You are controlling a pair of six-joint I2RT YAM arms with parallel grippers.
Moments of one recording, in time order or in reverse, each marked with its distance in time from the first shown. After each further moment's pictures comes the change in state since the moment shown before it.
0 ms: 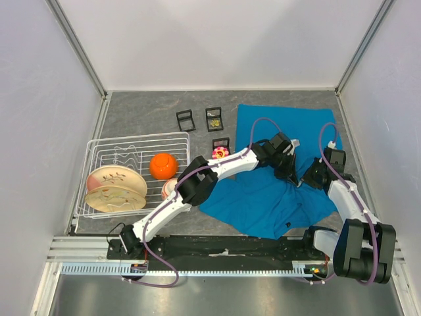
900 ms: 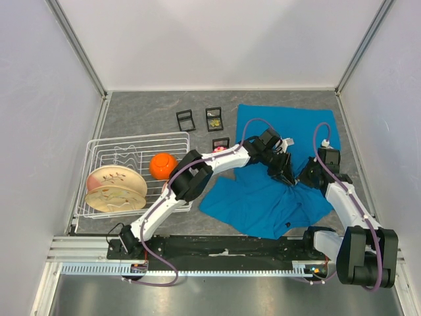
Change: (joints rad) left arm 0.060 -0.084 -0.182 0.099 0.214 -0.010; right arm 0.079 -0.040 -0.001 -0.008 0.026 -0.005
